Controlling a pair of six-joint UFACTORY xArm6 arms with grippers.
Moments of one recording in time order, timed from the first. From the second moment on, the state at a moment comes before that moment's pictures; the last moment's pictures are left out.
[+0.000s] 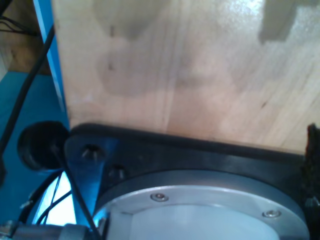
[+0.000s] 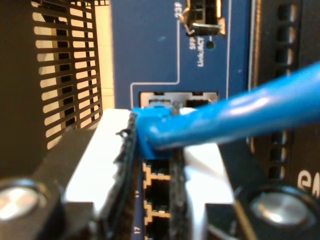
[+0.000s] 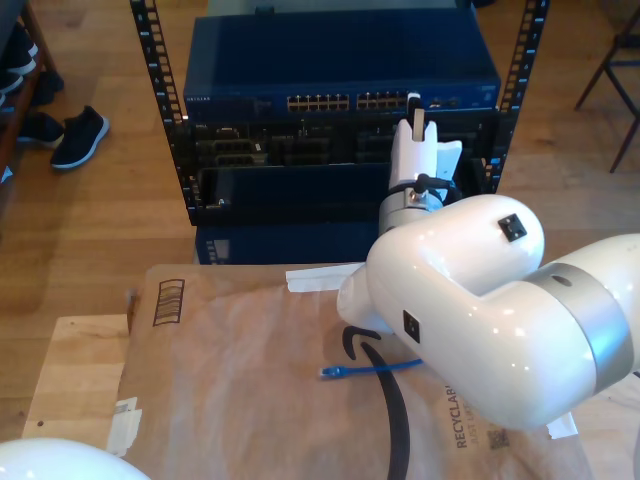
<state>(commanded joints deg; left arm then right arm) 96.9 -29.5 -5.8 5.5 61.0 -5.6 26.3 47.0 -76.0 35.5 -74.1 75.8</state>
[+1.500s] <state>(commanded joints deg) 96.9 -29.5 -5.8 5.5 61.0 -5.6 26.9 42.4 -68.9 35.2 -74.4 75.9</state>
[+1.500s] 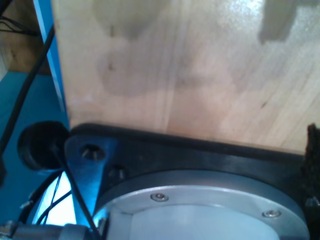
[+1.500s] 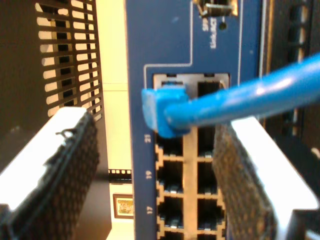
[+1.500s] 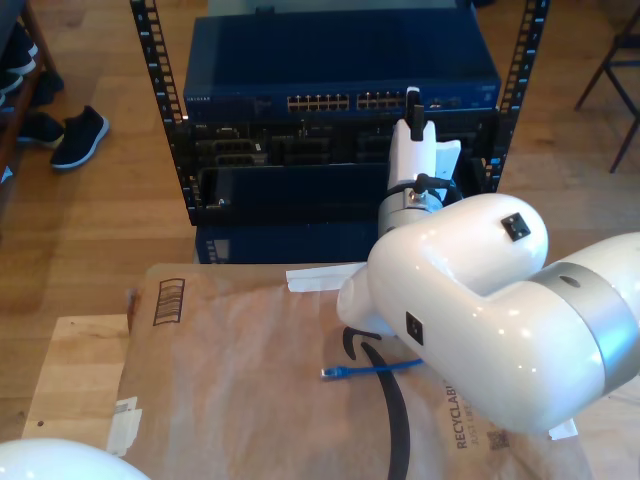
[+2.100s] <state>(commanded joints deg) 96.9 -29.5 -5.8 5.5 61.0 -5.6 27.7 10.9 -28.6 28.3 -60.7 76.0</state>
